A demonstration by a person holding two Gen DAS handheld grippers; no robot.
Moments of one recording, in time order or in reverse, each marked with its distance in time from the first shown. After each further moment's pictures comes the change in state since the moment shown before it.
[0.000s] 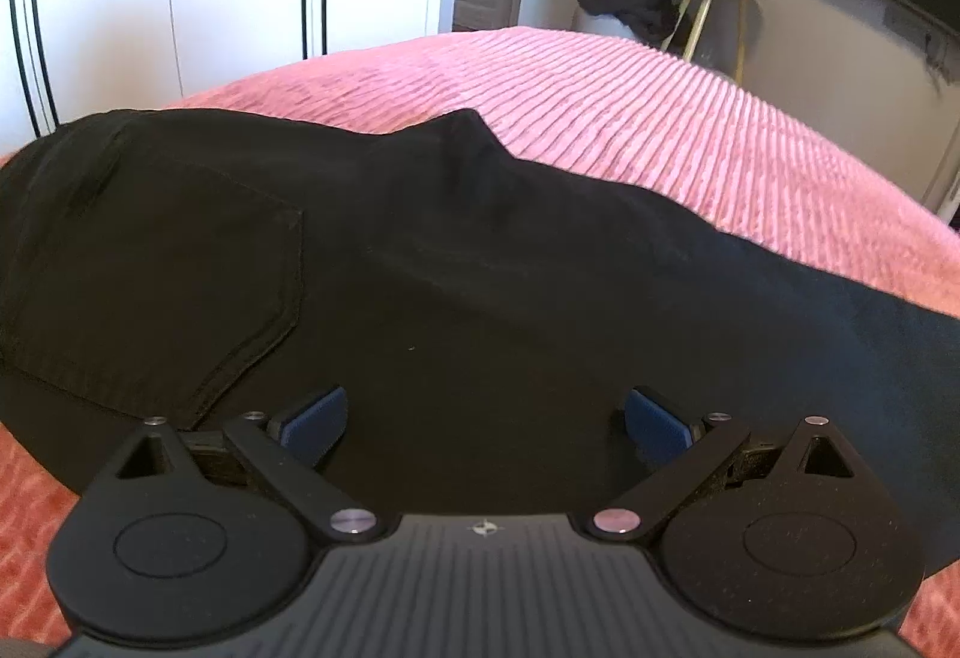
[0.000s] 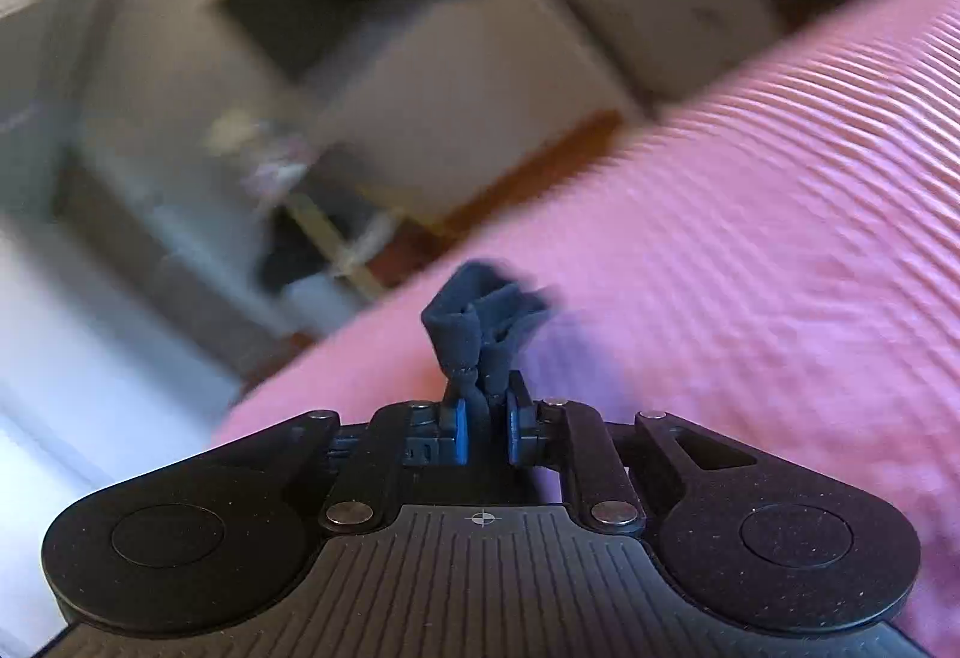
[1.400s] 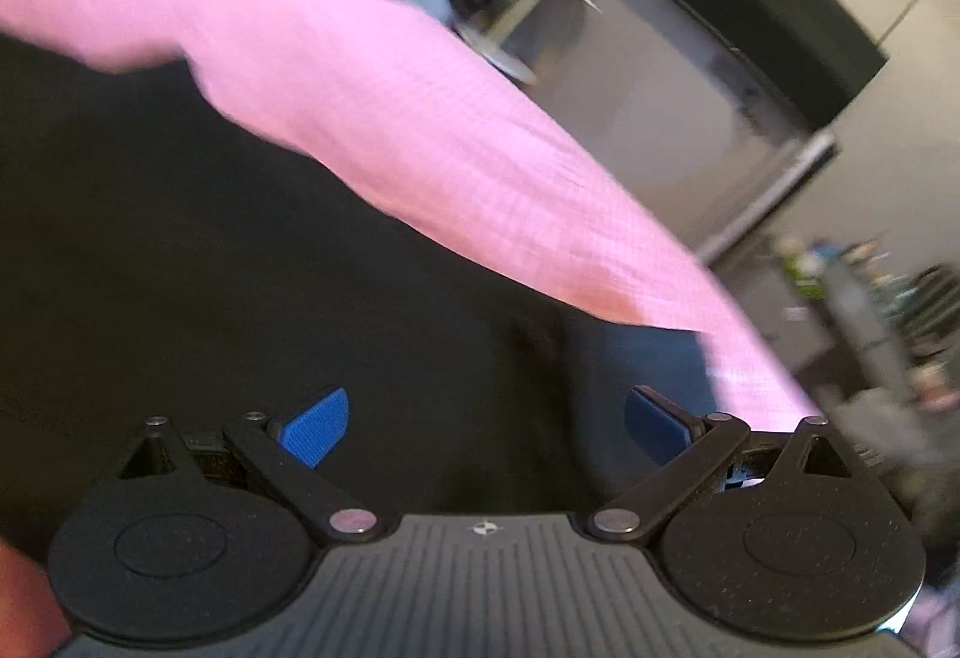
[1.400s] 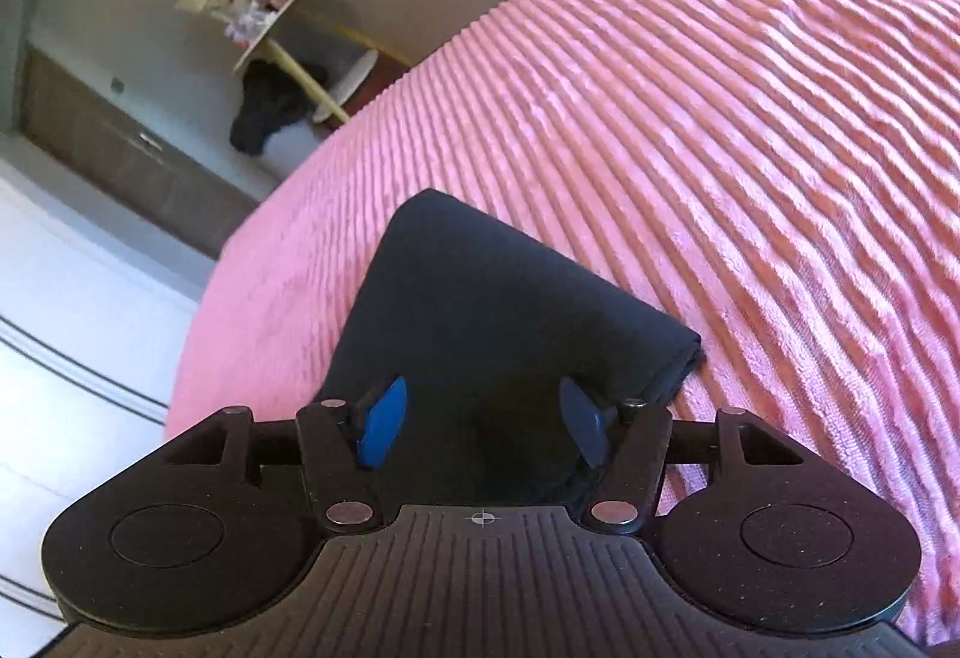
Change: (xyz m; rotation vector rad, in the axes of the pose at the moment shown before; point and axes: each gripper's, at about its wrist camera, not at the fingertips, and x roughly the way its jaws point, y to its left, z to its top) left arm 0.001 -0.077 0.023 -0.195 0.149 -0.587; right arm 0.026 0.054 -0.125 0.177 0.273 -0.110
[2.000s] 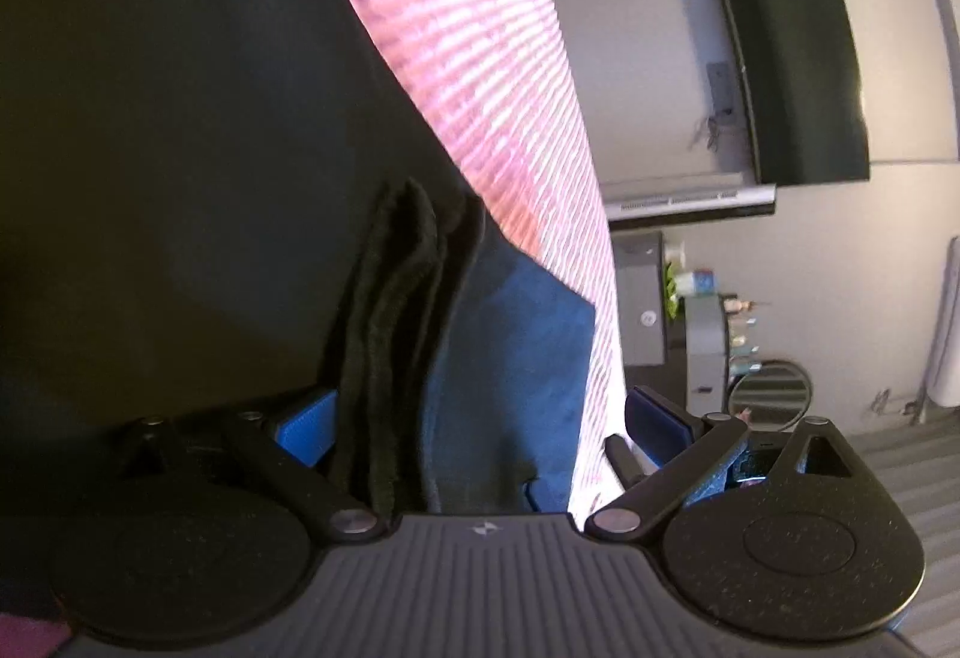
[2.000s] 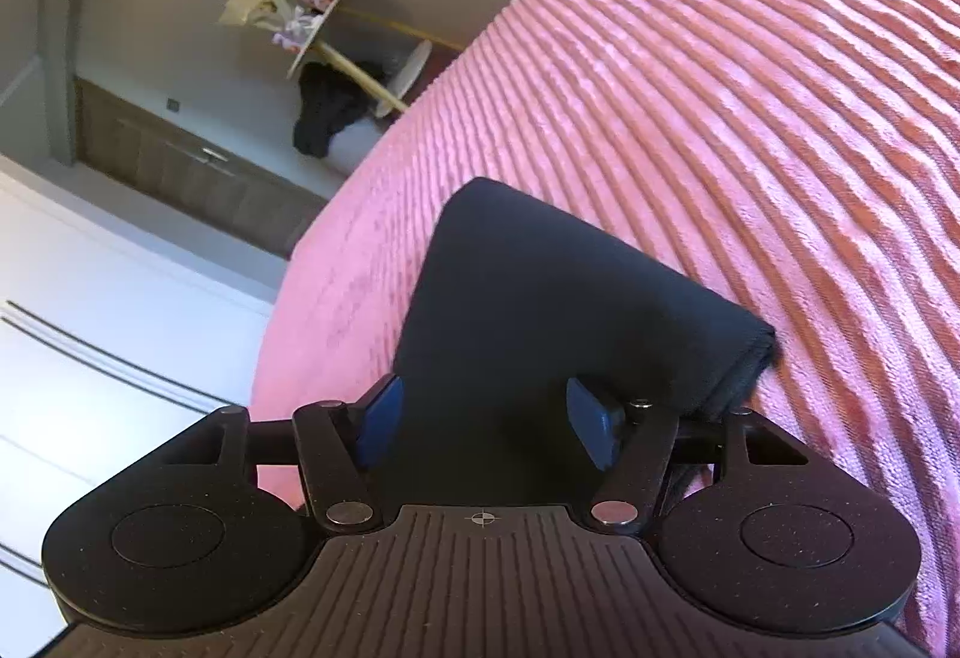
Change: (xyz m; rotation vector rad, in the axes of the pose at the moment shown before) left arm 0.096 0.015 -0.005 -0.427 0.251 -0.275; right arm 0.015 -0.016 0.005 0.048 0.037 0.170
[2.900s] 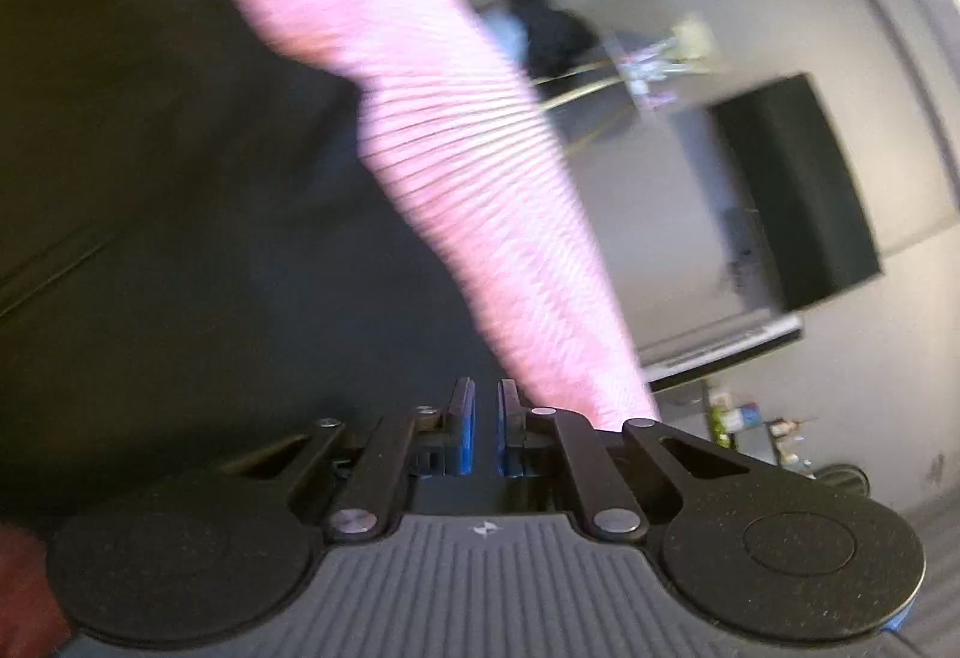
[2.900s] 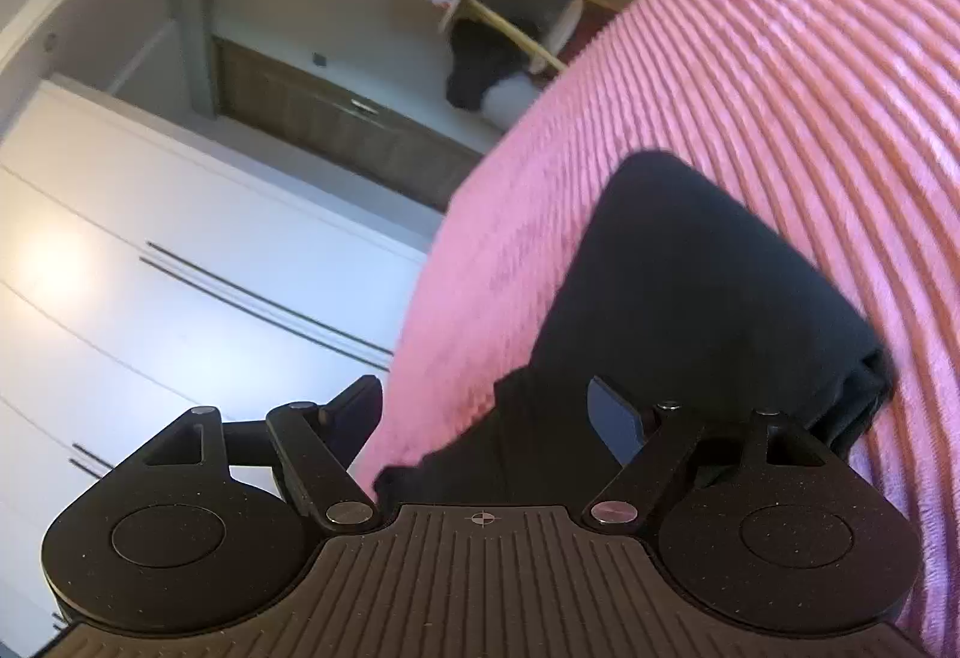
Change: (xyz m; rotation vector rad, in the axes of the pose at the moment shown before) left arm -0.178 0.044 0.008 0.071 -0.365 0.120; right arm -0.003 0.017 -0.004 -0.046 0.114 0.282
